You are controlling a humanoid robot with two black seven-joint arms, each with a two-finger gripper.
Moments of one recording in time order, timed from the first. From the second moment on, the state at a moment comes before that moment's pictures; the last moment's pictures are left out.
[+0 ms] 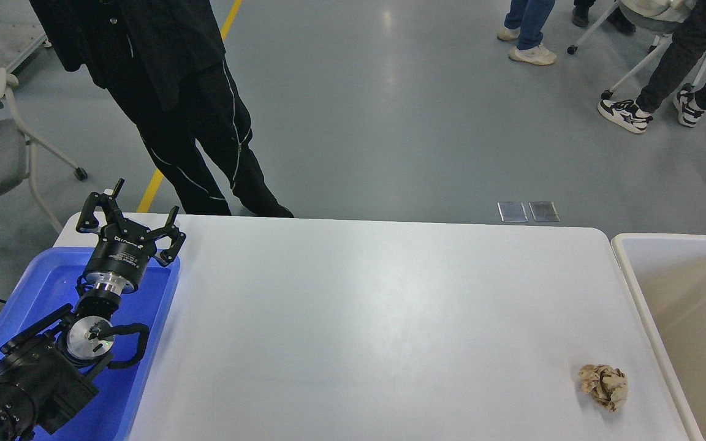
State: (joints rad) left arm -0.58 0.33 -0.75 -0.45 -0.16 -0.63 -0.53; right arm 0.68 -0.47 -0.18 -0.06 -0.44 0.04 -0.10
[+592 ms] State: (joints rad) left arm -0.58 0.33 -0.75 -0.45 -0.16 -0.63 -0.53; right arm 0.97 -0.53 0.05 0.03 -0.44 0.03 -0.07
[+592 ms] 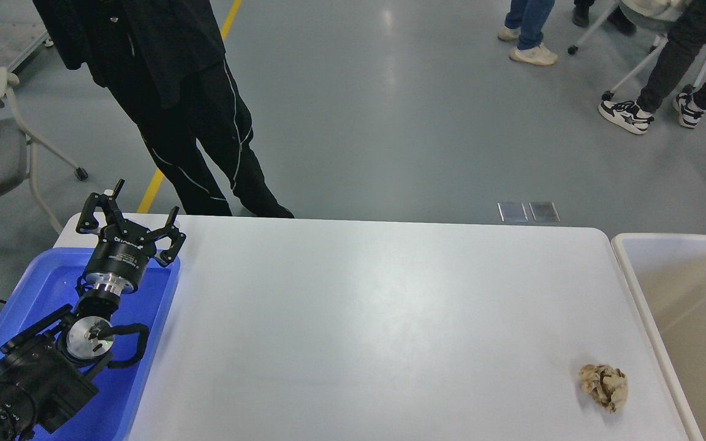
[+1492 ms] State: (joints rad) left arm -0.58 0.33 -0.75 -0.45 -0.16 -0.63 -0.53; right arm 0.93 -0.58 1.11 0.81 -0.44 0.11 0.03
